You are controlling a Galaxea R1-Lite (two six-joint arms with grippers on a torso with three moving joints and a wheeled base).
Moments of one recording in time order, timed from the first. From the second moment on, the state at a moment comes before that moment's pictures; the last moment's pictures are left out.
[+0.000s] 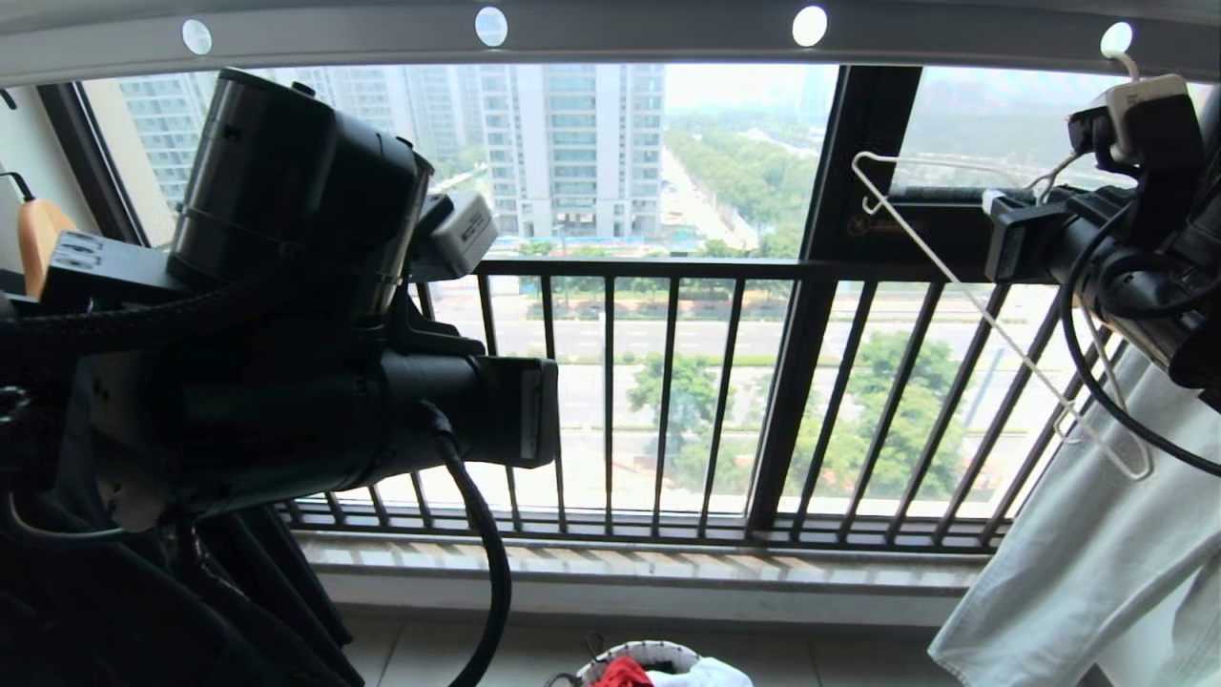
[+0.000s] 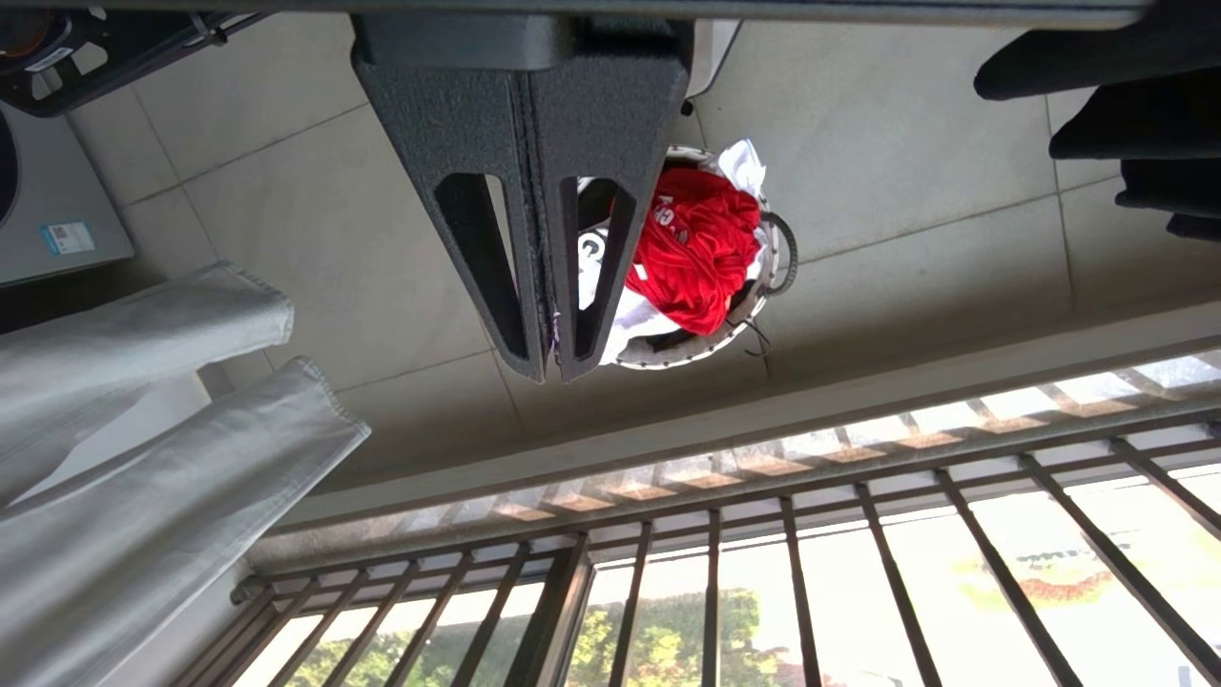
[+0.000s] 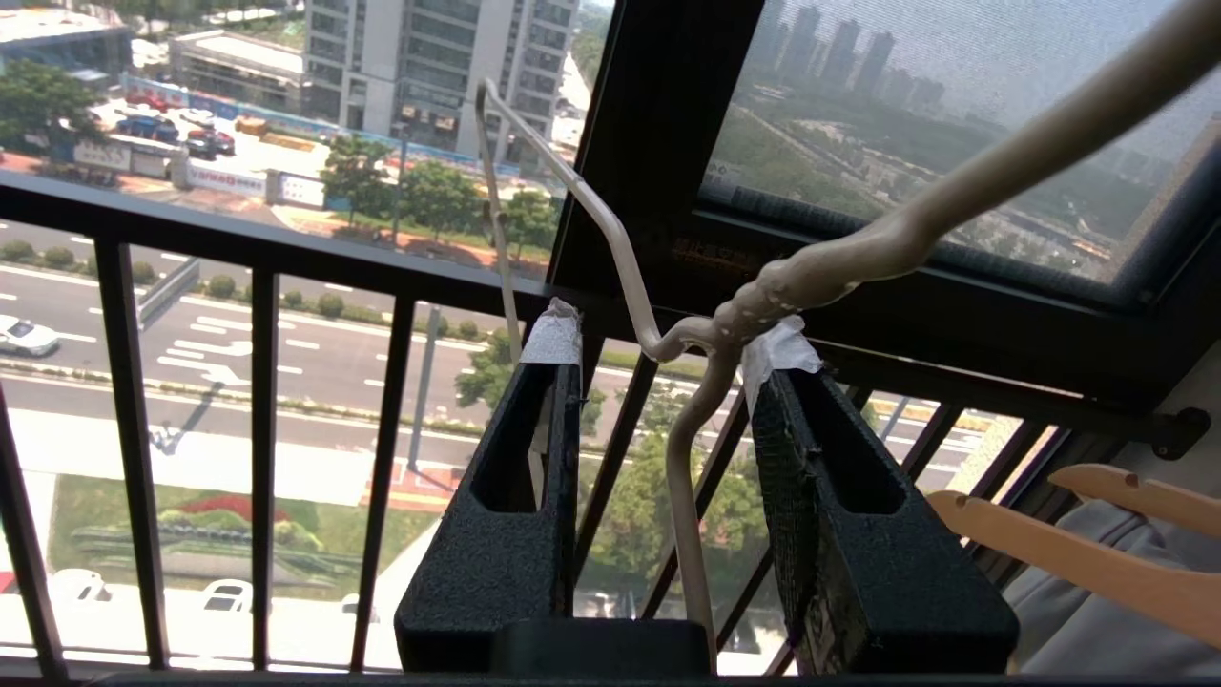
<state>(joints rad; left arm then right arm) -0.82 1.49 -1.25 0.22 0.27 -0.37 0.12 1.58 -0.97 -0.84 -0.25 -0.32</state>
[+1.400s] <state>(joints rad) -0.83 1.47 -1.24 0.22 0.27 -0.36 0.17 1.04 -0.56 -0.84 -0.28 -0.32</state>
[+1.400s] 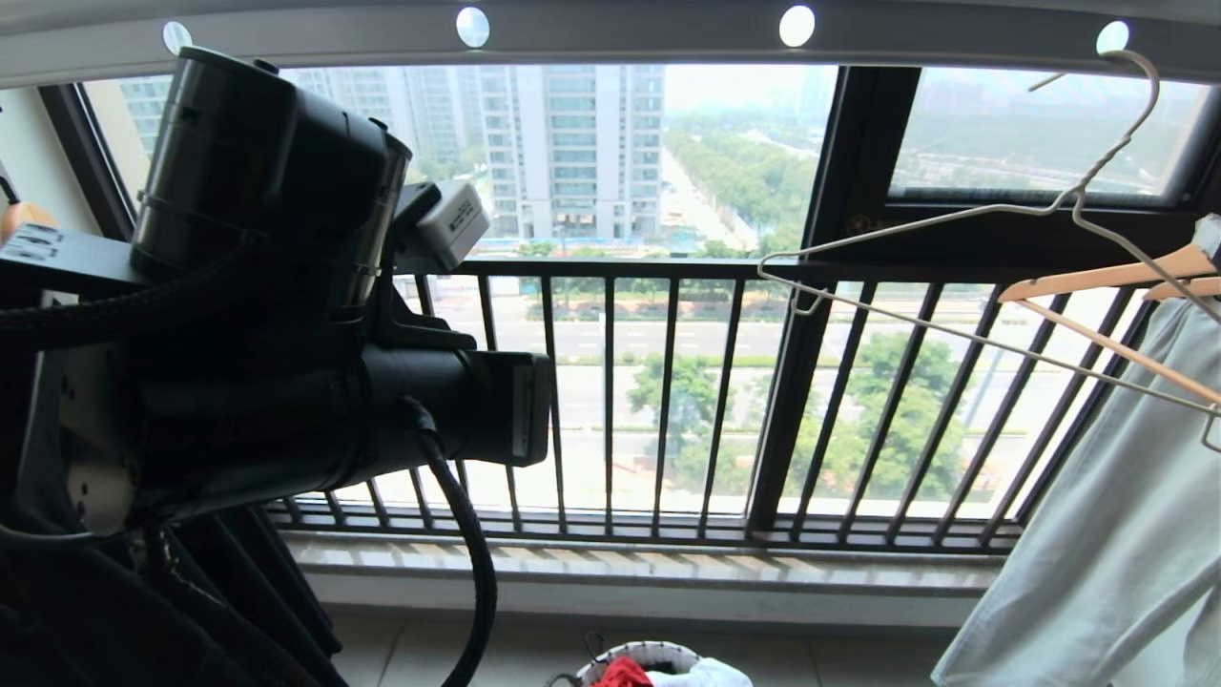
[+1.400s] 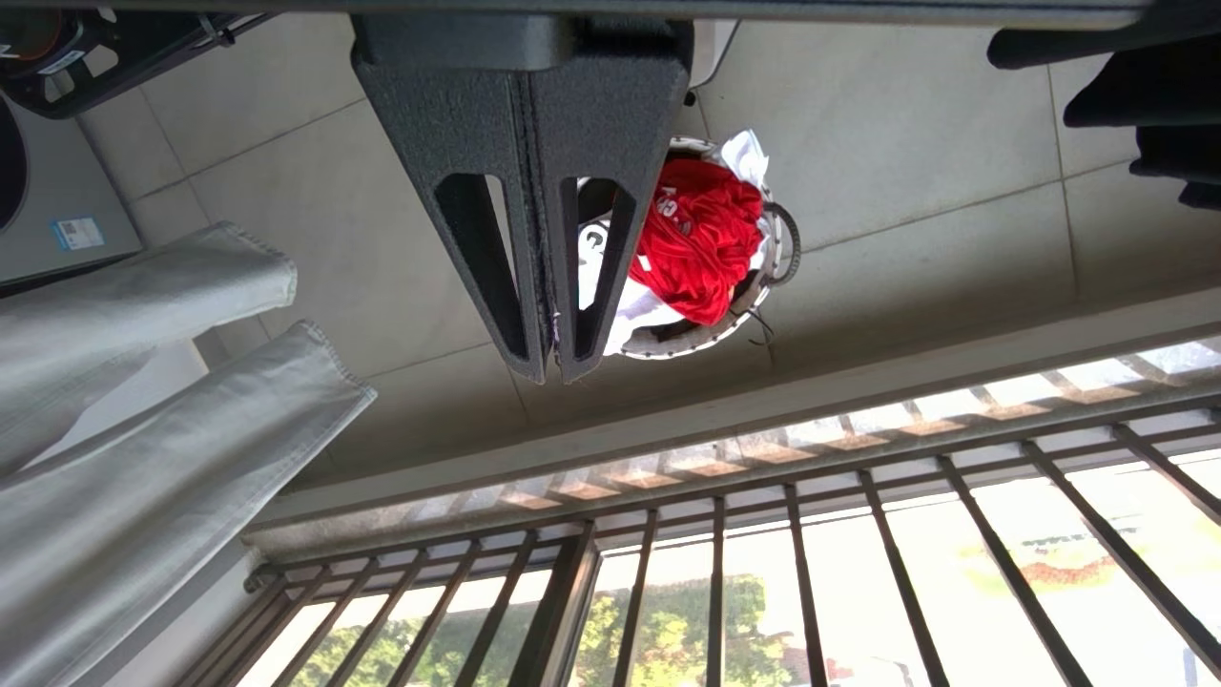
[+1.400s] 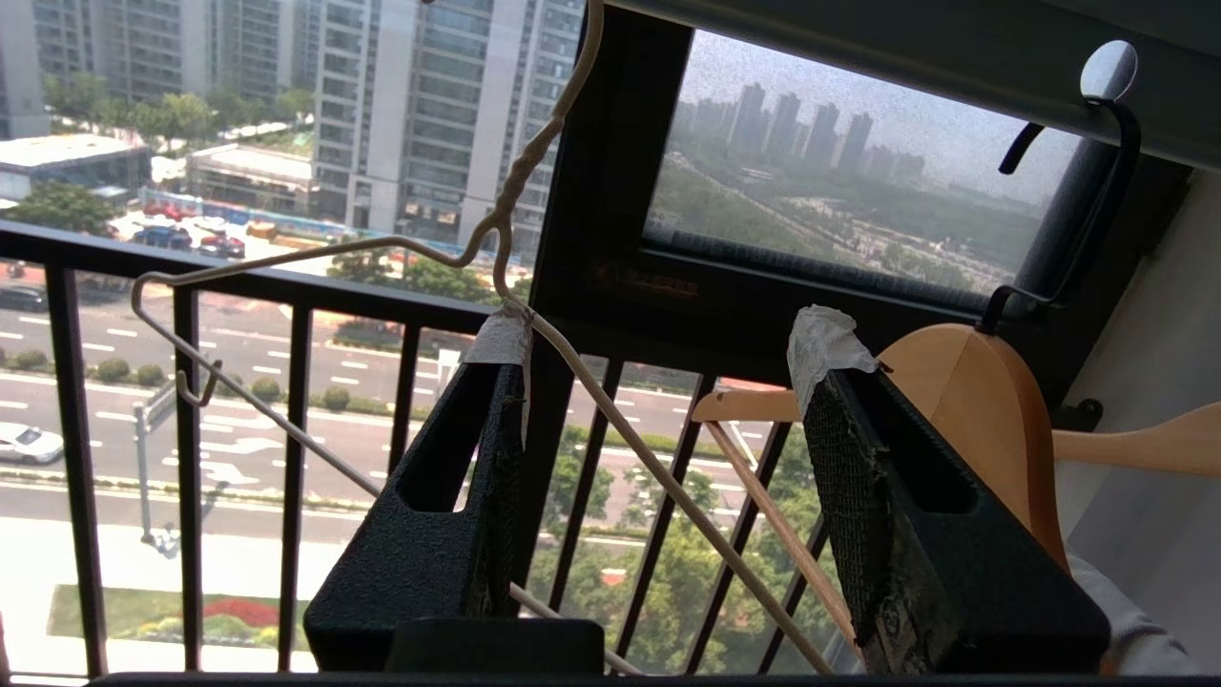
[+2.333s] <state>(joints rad) -0.77 1.18 -1.06 0.22 0.28 -0.27 0.17 0.83 -0.69 -0.43 -0.40 -0.27</state>
